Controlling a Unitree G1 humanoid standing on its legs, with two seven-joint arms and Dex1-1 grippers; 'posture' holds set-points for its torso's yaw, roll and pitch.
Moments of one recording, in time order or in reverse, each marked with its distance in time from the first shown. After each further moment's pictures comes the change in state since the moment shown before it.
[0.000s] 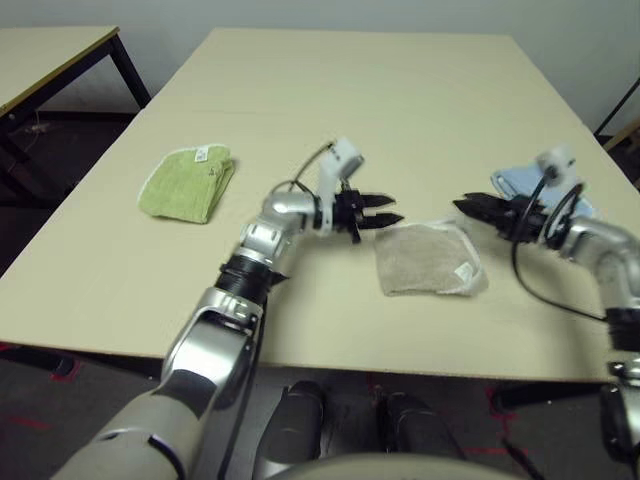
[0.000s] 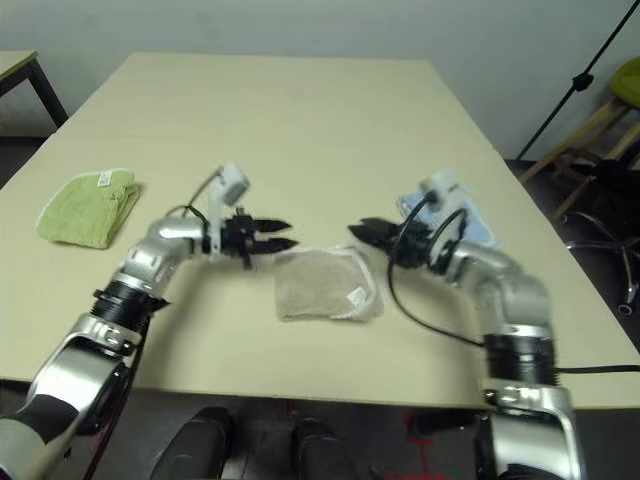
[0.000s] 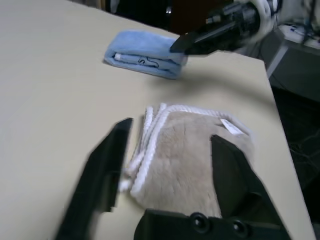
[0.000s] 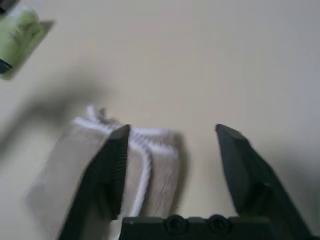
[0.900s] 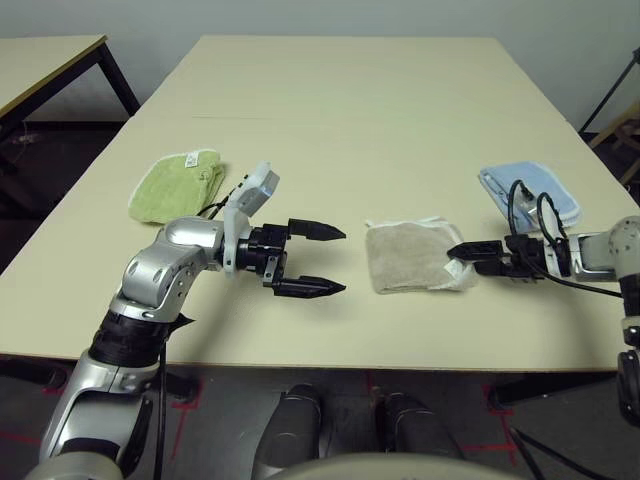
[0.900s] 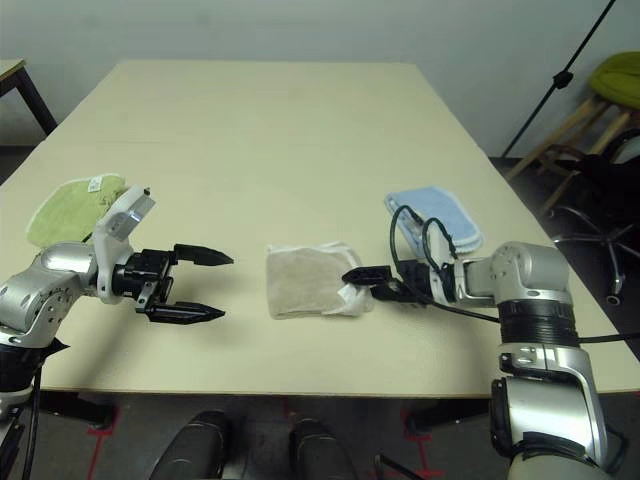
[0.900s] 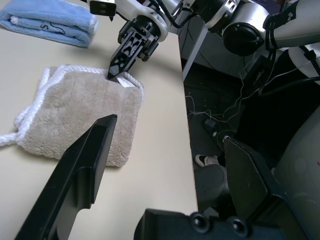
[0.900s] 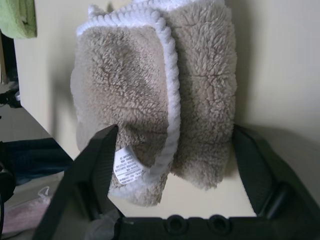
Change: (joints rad) left arm 0.274 0.254 0.035 -0.368 -0.253 0.185 -0.170; right arm -0.051 0.154 0.180 0.201 0.005 0.309 -0.058
